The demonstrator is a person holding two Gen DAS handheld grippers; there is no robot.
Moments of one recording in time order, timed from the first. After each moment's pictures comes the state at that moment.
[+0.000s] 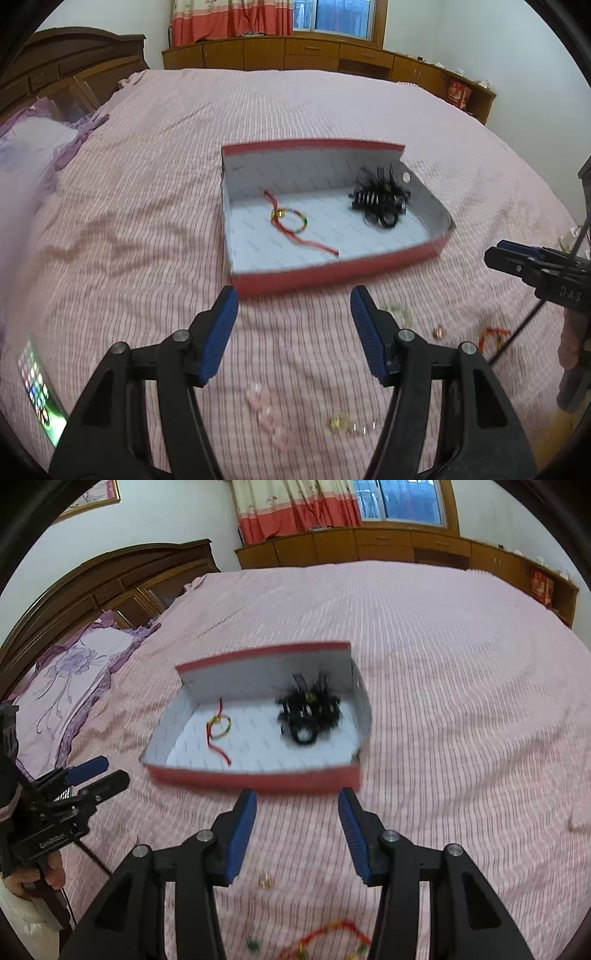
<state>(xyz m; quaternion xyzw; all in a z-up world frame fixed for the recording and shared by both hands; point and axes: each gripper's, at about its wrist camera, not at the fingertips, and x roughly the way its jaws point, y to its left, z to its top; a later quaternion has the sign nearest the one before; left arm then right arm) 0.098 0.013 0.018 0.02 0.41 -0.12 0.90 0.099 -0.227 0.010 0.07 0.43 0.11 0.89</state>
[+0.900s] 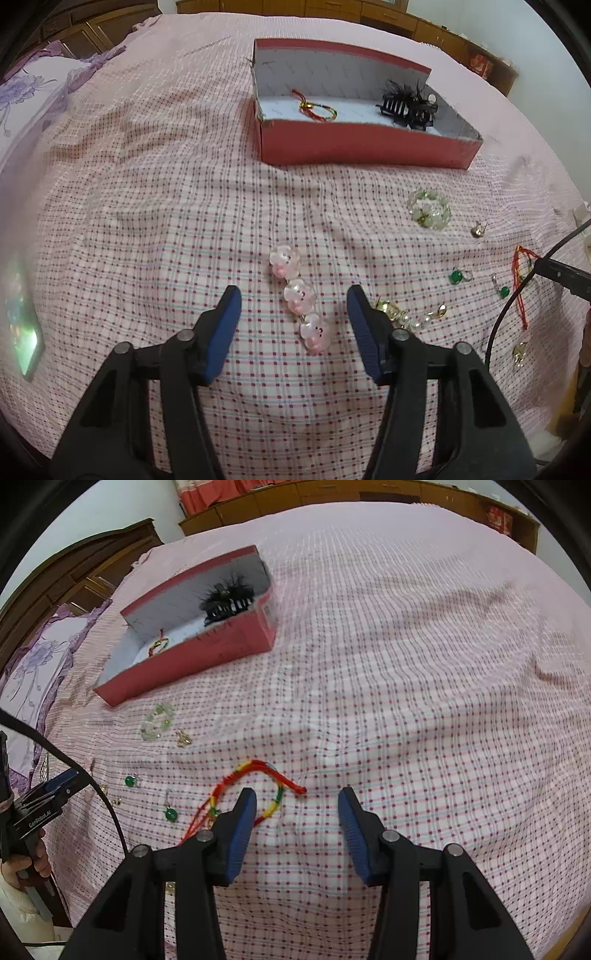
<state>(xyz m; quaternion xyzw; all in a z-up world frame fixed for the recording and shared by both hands) 0.055 0.040 -0.053 0.01 0.50 -0.09 0.86 0.016 -0.280 -0.056 0.12 0.52 0.03 0.85</state>
